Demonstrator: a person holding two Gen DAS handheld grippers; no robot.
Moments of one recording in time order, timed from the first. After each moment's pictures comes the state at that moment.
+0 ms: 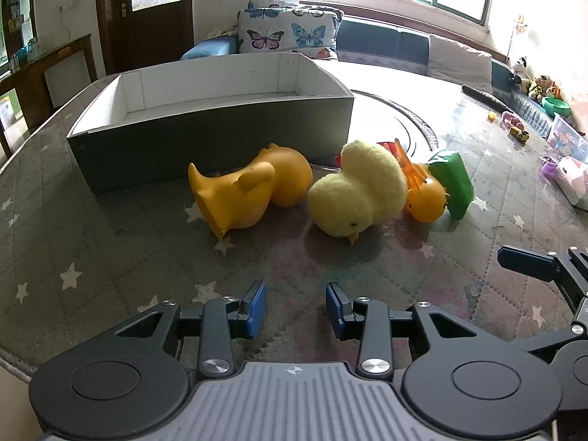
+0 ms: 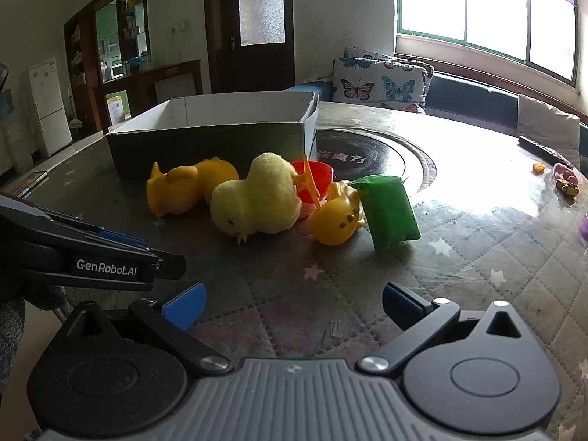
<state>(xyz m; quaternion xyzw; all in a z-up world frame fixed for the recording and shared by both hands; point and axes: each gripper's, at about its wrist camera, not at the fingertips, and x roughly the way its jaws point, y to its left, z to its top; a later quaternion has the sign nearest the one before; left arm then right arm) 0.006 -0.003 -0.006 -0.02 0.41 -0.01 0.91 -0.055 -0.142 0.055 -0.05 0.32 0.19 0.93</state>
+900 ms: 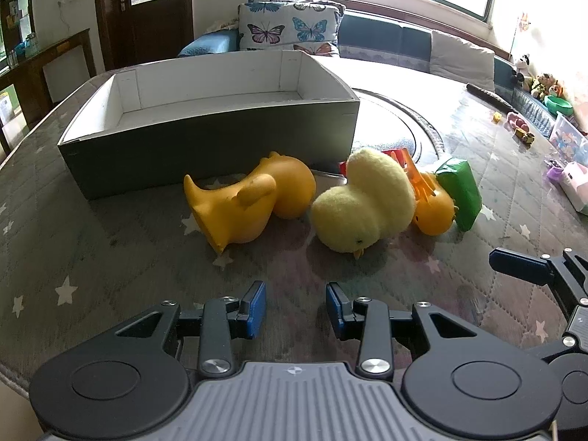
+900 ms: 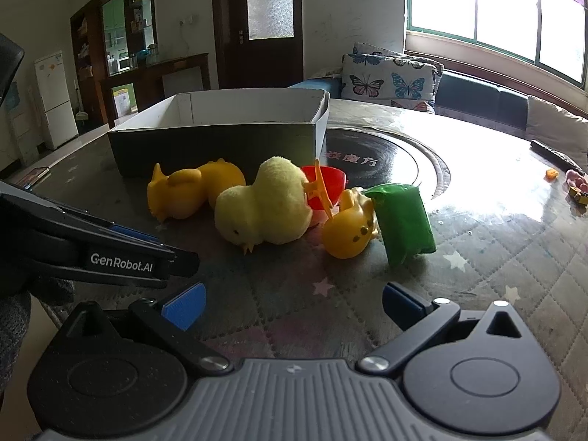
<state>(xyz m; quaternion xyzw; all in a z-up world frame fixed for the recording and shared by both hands) 0.023 0.000 -0.003 -0.03 0.42 -0.01 0.91 -0.039 -0.132 0.056 -0.05 0.33 0.20 0.92</state>
